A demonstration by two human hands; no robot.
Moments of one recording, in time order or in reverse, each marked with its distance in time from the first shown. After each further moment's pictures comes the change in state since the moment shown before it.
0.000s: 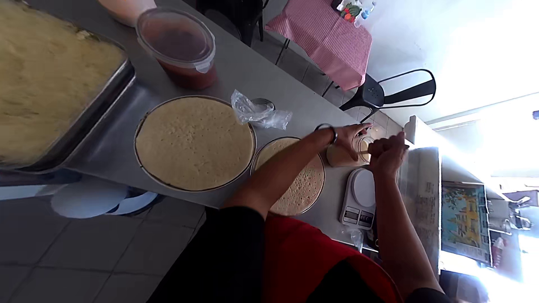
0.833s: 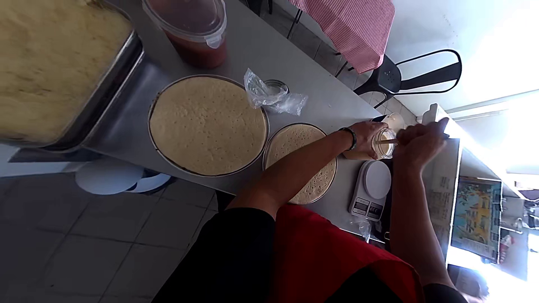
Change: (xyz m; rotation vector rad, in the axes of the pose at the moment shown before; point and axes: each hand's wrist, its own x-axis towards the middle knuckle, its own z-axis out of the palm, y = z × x) left_hand -0.009 0.010 0.023 0.159 0.073 -0.080; right_hand 0.003 -0.020 0.024 -0.026 0.279 -0.050
